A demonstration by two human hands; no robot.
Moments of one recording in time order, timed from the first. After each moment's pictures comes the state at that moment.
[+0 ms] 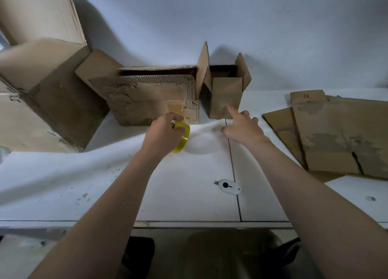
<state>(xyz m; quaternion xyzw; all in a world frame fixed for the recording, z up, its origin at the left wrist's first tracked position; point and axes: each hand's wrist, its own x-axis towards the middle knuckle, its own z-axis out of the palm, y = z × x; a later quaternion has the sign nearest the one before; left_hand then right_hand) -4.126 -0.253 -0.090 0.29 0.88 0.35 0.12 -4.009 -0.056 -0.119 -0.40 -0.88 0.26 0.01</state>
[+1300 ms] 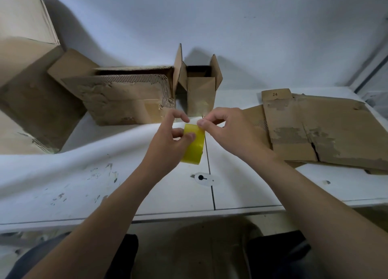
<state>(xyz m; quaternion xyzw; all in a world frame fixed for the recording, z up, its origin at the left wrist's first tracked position) -4.029 -0.258 -0.067 0.35 0.72 0.56 0.23 -3.927 -0.109 -0.054 -0.22 -0.87 0.37 0.24</state>
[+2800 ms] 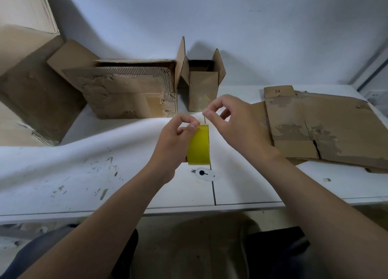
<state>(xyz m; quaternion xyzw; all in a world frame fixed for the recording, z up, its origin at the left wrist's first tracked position) -4.010 -0.252 -0.061 0.22 0.68 0.62 0.31 -3.924 -0.108 -0.055 -0.22 -0.89 0.30 0.28</state>
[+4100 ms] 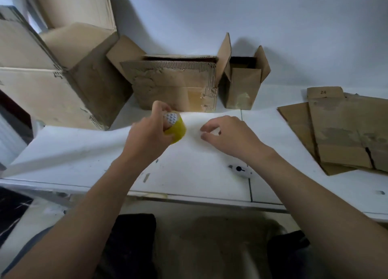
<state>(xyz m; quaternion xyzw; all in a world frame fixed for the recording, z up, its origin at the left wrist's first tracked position) -4.109 -0.361 -0.079 0.37 0.89 0.26 -0.01 -3.987 -0.175 -0.078 -0.19 -0.93 0.30 0.05</state>
